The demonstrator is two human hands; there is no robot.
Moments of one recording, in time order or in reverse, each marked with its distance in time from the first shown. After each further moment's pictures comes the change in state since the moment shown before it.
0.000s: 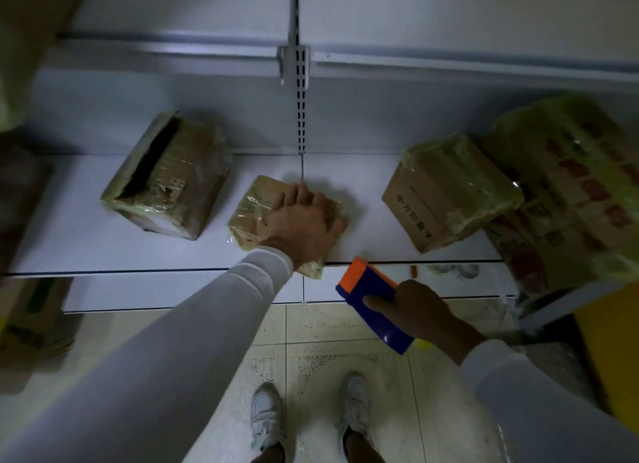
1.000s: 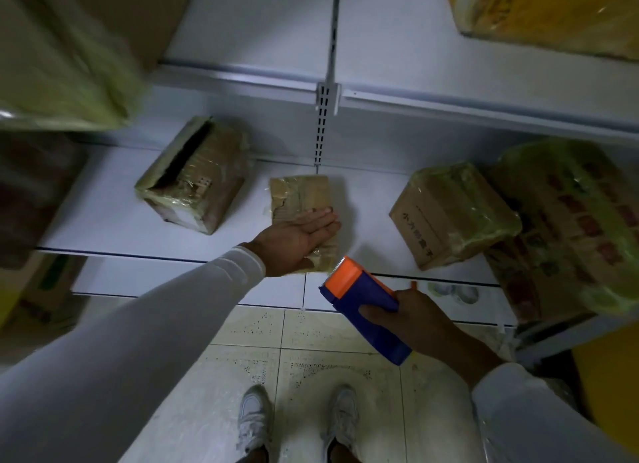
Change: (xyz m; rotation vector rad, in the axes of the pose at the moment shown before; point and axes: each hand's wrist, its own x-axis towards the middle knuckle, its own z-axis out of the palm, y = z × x) left_hand -0.024 -0.048 -0.003 0.117 -0.054 0.535; right_hand -0.029 -0.008 -0.020 0.201 -0.045 -0.267
